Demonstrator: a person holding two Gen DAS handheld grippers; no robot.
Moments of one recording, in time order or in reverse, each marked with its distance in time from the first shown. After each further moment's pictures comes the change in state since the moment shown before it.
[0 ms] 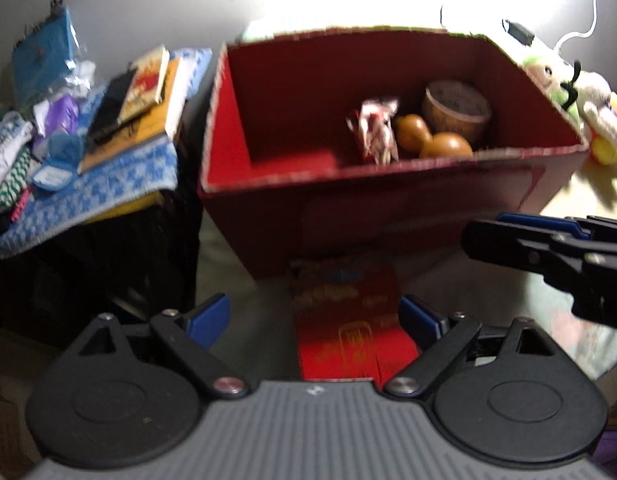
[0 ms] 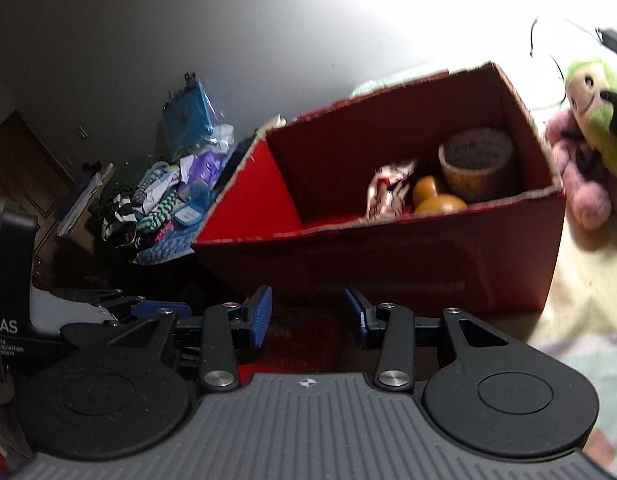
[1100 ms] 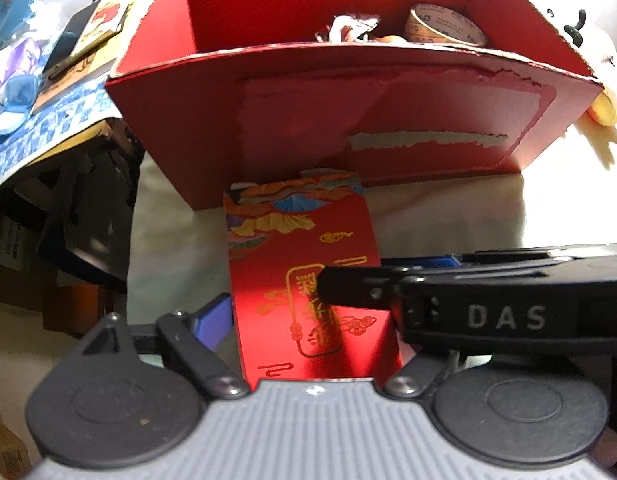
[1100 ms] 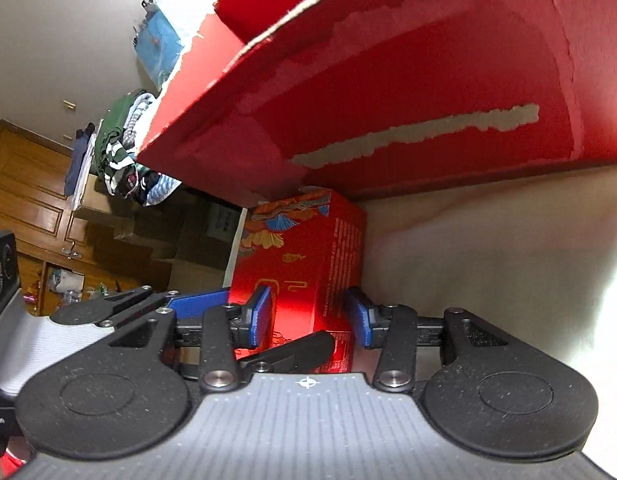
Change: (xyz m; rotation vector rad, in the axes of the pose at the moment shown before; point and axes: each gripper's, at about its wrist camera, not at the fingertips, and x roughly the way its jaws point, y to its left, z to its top) left arm 0.048 -0.017 -0.021 -0.024 0.143 -0.081; right arm 0.068 -0.025 -0.028 0.225 0.336 0.109
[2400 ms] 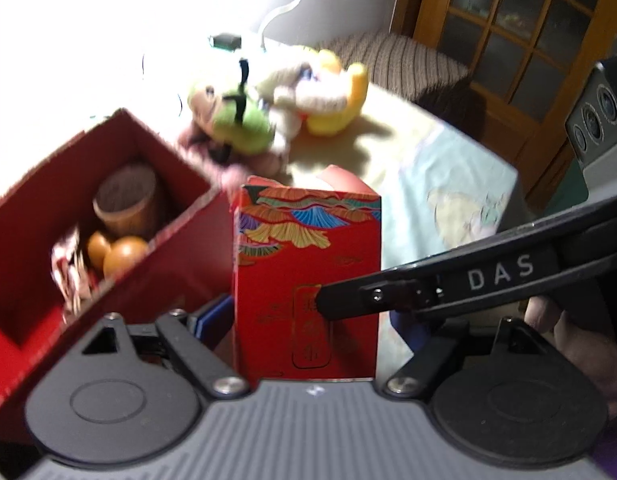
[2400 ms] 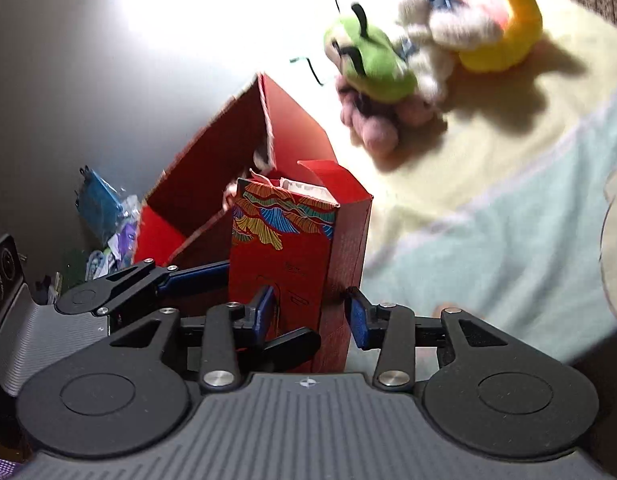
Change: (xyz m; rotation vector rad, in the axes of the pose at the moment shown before) left arm -0.071 -0.154 0.031 0.608 -0.237 -0.386; right arm -0.194 -0.043 -0.051 0.230 -0.415 -0.219
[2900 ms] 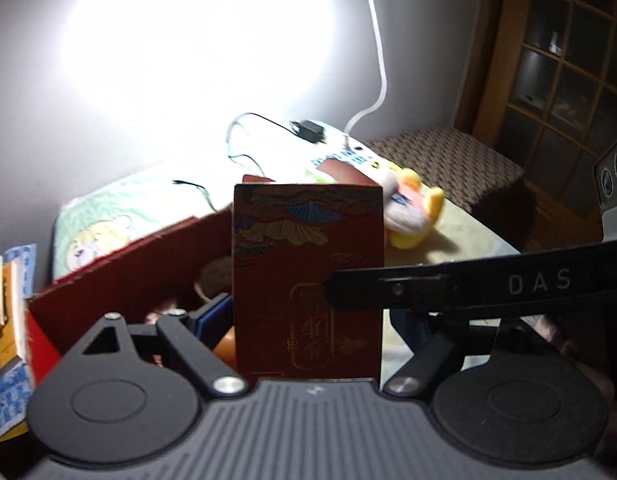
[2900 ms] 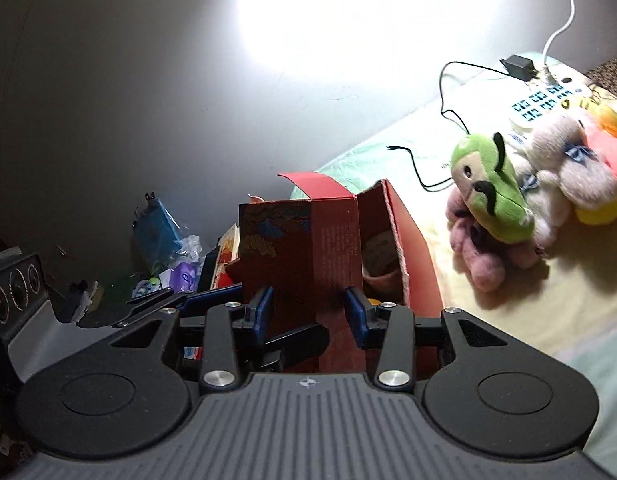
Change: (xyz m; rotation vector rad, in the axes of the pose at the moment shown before) left arm -0.062 0.060 0.036 -0.143 -0.231 0.162; right arm 0.011 0.073 0.059 -0.204 -0.165 0.161
